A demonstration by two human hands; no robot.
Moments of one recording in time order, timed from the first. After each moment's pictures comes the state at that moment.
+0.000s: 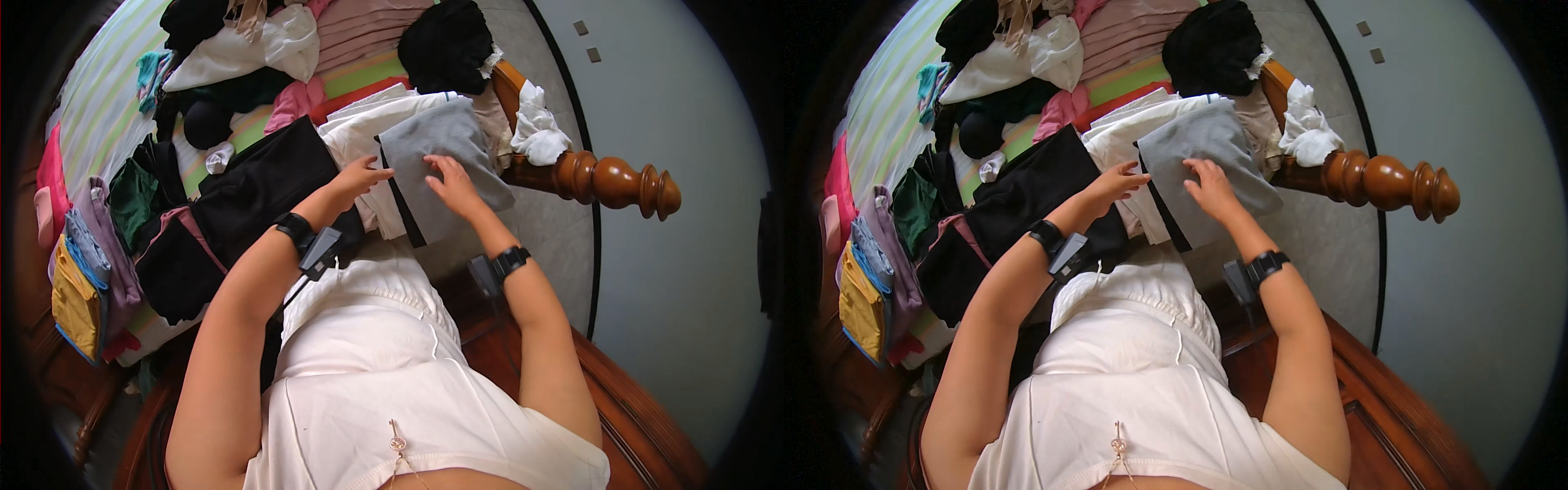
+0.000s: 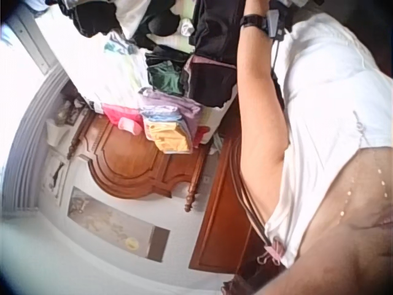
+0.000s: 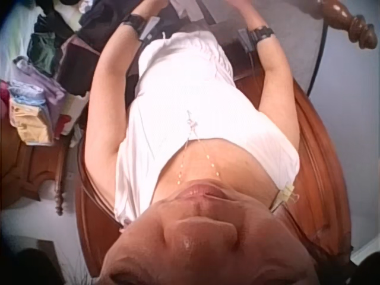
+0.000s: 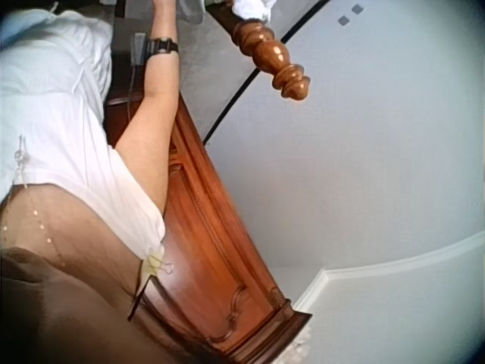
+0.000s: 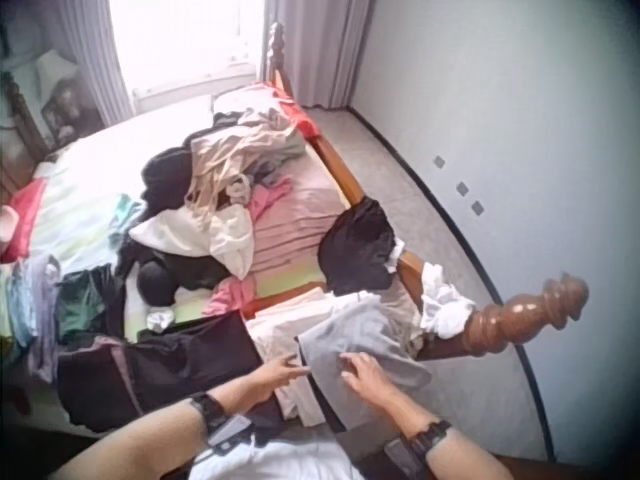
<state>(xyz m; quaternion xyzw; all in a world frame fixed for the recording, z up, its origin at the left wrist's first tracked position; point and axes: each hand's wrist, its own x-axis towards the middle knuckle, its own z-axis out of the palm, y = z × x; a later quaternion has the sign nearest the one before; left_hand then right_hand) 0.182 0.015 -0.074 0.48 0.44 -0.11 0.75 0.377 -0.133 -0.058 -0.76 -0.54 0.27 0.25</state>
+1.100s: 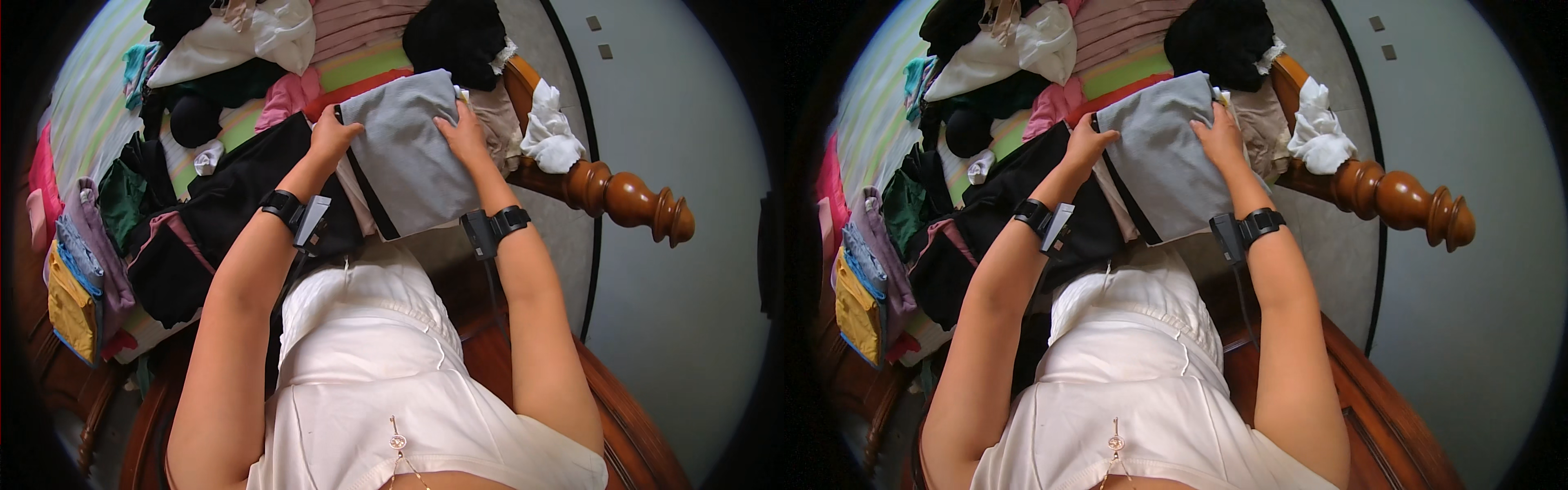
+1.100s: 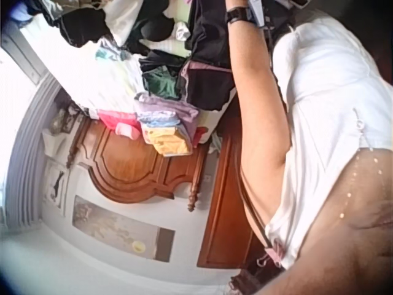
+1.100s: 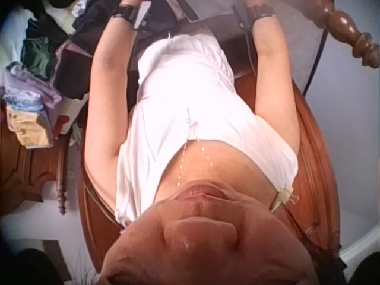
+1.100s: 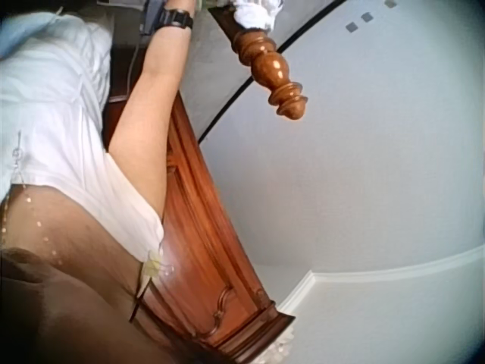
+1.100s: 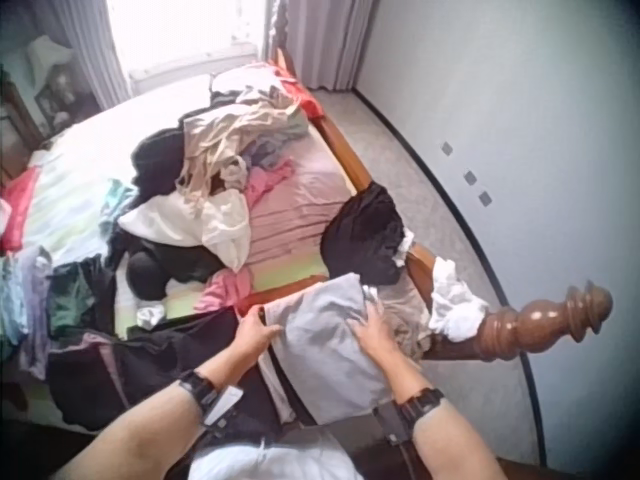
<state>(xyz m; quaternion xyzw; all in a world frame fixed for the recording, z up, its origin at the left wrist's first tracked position) 0.197 0.089 -0.112 0.56 0.52 0.14 0.62 0.430 -0.042 -0.091 -0.85 -0.42 0.21 0.24</state>
